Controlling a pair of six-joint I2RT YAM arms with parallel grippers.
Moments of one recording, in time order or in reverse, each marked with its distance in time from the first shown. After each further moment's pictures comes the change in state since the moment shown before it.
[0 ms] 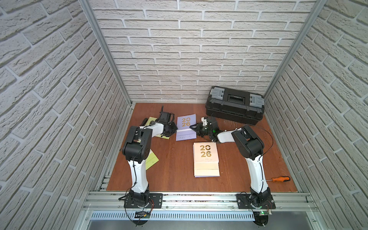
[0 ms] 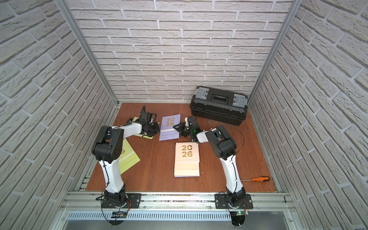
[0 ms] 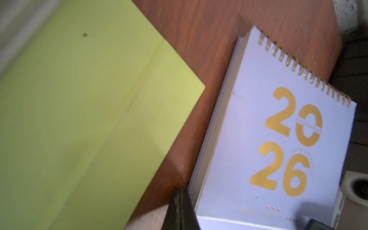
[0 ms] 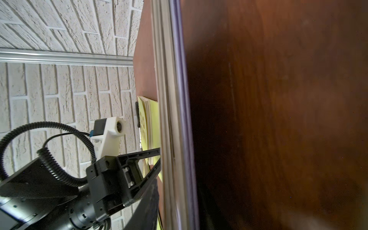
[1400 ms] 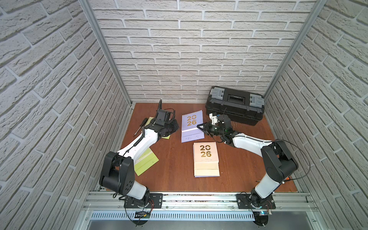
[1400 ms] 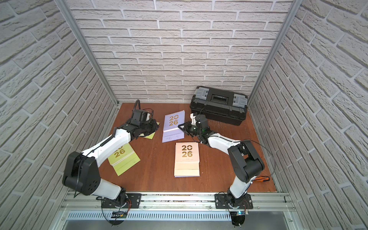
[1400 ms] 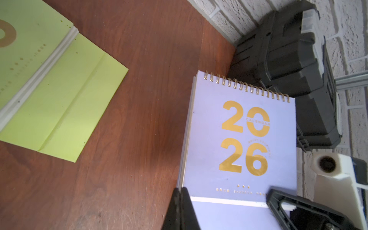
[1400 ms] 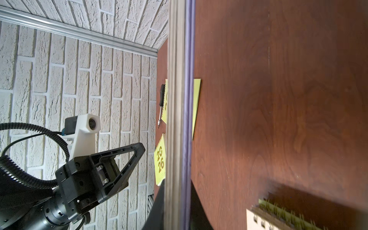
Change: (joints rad) left arm -0.126 -0.517 -0.140 -0.141 -0.085 -0.020; right arm 0.001 -0.559 -0.275 -0.255 0.014 -0.143
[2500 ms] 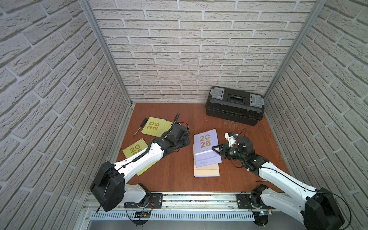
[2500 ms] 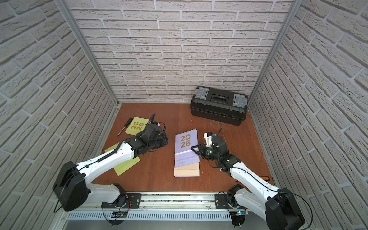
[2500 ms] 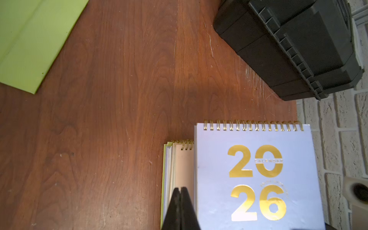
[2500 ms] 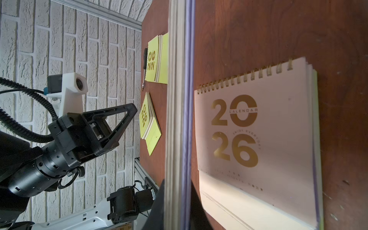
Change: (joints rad) left arm -0.337 -0.137 -0.165 -0.004 -0.227 -0.114; right arm 0.000 -0.677 -0.496 -0.276 0.006 -0.063
